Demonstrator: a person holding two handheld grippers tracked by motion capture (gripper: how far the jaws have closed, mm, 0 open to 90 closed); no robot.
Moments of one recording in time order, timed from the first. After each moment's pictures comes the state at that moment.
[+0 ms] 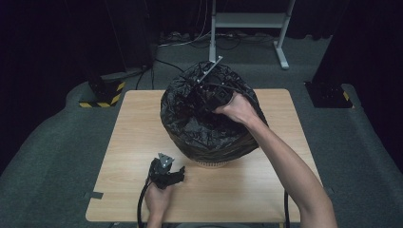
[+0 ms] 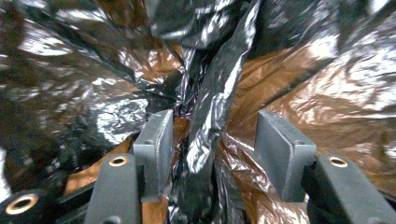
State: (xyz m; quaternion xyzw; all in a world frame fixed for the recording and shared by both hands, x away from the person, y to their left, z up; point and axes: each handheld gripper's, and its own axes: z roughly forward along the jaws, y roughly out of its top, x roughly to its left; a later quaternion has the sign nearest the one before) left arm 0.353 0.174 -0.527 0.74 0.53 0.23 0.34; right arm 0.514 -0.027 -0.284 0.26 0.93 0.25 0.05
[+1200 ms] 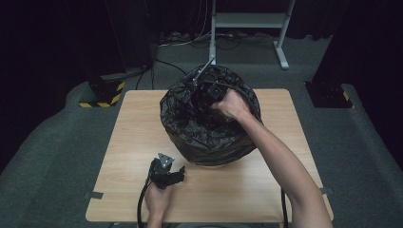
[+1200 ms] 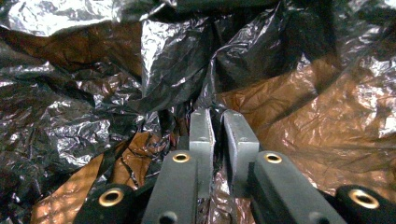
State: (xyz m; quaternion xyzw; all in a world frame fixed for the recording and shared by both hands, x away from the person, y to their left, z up) left arm 0.353 0.174 -0.527 0.74 0.53 0.23 0.34; right arm 0.539 -0.012 -0.298 0.28 0.94 0.21 0.04
